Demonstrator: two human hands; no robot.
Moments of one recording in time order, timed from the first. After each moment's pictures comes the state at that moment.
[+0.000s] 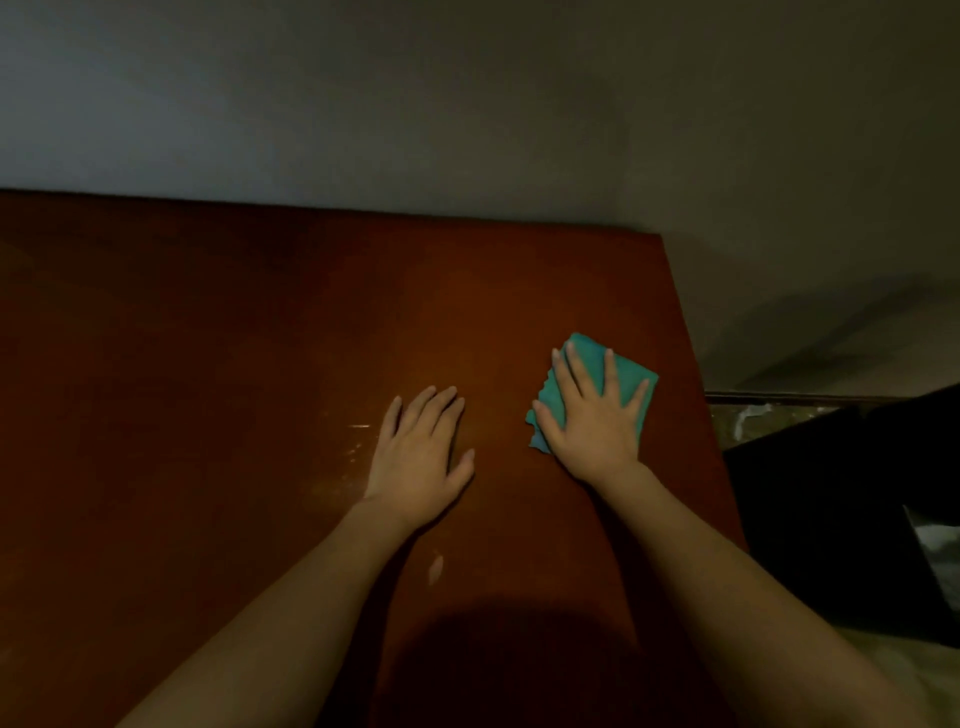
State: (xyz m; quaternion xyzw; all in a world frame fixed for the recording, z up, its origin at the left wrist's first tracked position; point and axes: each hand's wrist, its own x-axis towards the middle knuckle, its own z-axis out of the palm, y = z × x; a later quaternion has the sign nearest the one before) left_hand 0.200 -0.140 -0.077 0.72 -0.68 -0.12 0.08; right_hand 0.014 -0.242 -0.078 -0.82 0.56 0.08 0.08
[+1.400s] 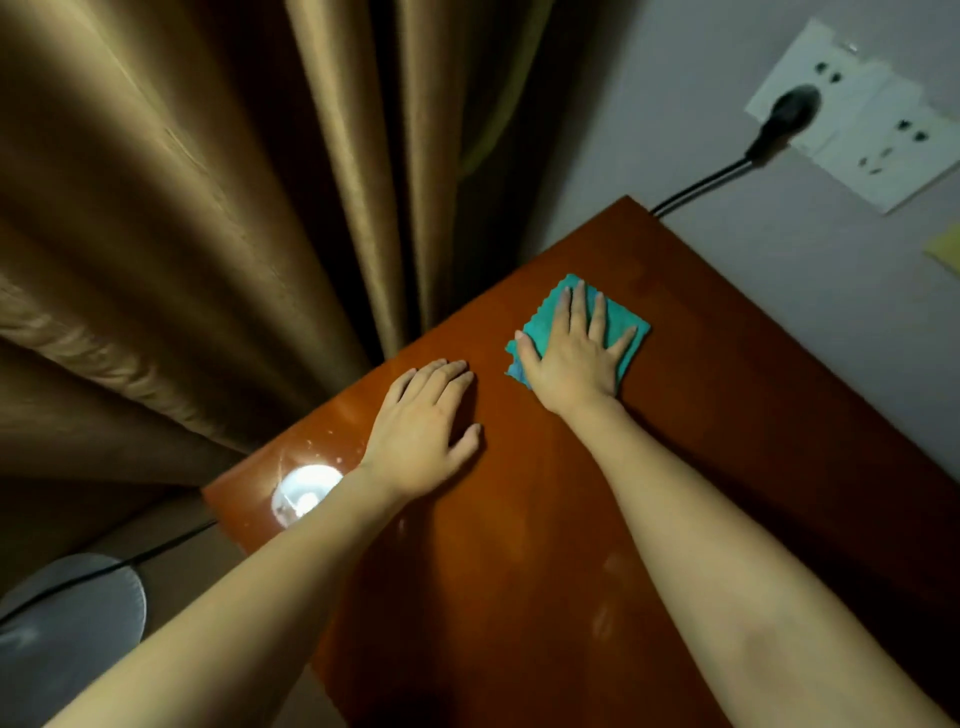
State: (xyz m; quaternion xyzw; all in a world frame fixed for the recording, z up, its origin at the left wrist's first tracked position) left_hand 0.840 0.205 -0.071 0.93 -0.34 -0.08 0.14; right_hand 0.843 0.010 -0.074 -0.97 0.22 0.09 0.02
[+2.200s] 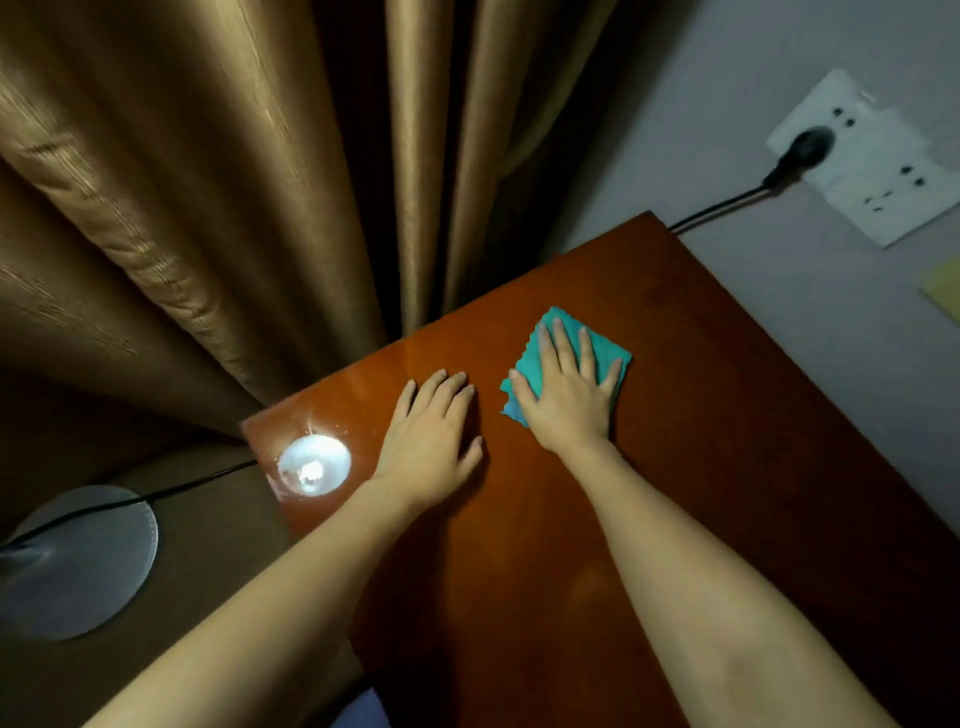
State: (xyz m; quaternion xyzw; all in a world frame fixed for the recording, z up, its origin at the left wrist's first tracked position) left_hand 0.790 0.222 -0.062 0.94 -0.27 -0.11 0.16; right_hand 0.792 0.041 -0.071 -0.99 0.13 0.09 0.02
